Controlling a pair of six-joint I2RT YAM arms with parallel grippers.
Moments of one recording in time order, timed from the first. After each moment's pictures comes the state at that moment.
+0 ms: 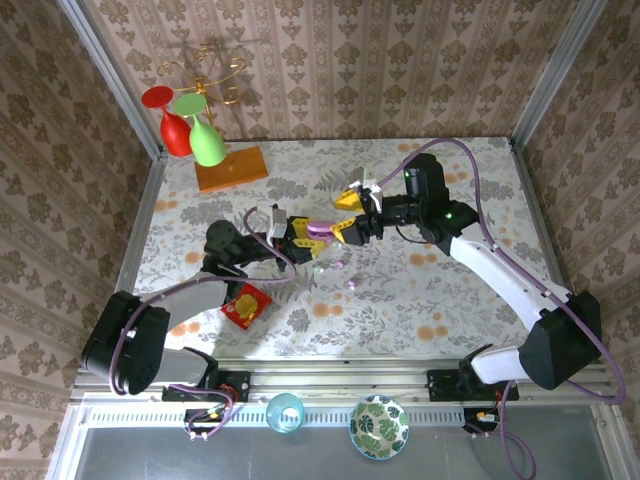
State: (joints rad) left arm -0.51 1.34 0.54 1.06 1.03 -0.27; right arm 0.44 1.37 1.17 -0.21 -0.88 -0.24
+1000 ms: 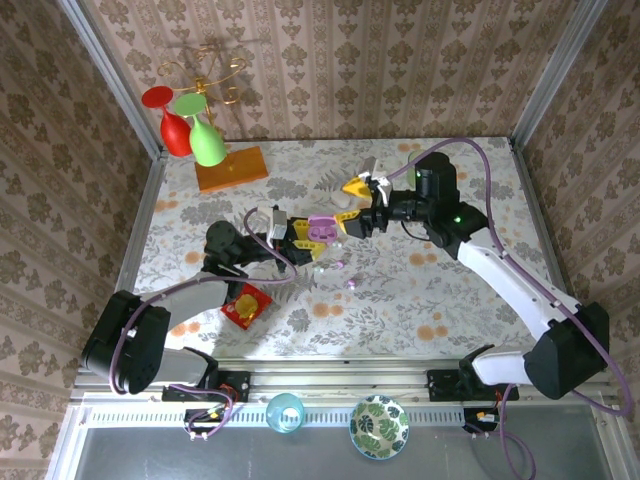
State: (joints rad) left arm -0.51 1.35 0.54 1.09 1.04 -0.28; right arm 0.42 1.31 1.14 -0.13 -0.79 -0.18
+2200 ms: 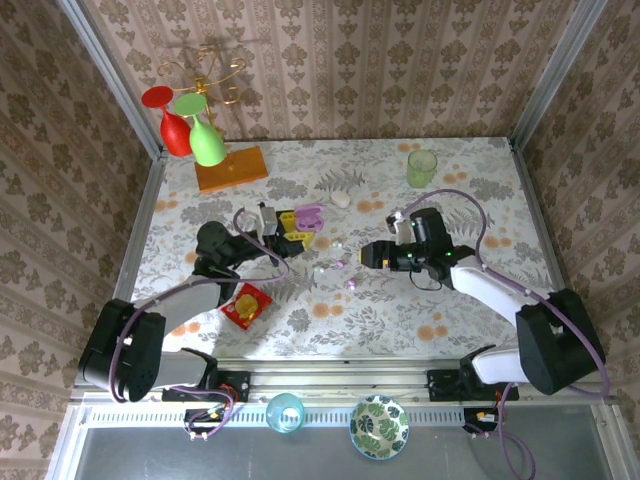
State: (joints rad) left arm -0.43 1.30 0.51 1.03 0.94 -0.17; right arm 0.38 1.36 0.69 -0.12 -0.53 0.47
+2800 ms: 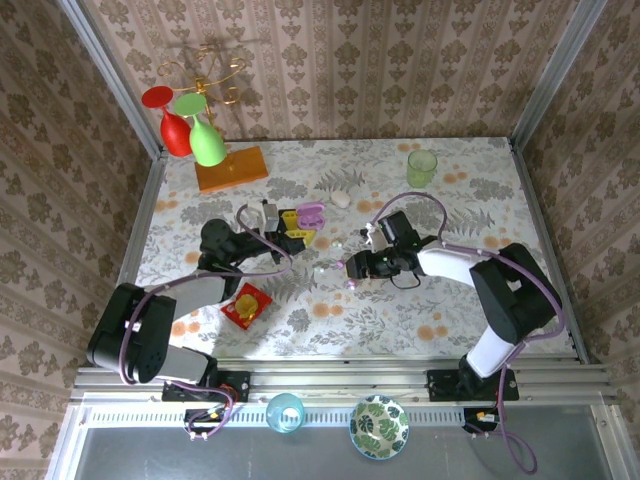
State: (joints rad) left arm -0.42 1.40 0.52 1.12 0.97 -0.23; right arm 0.46 1.67 0.83 -0.16 -0.51 0.39
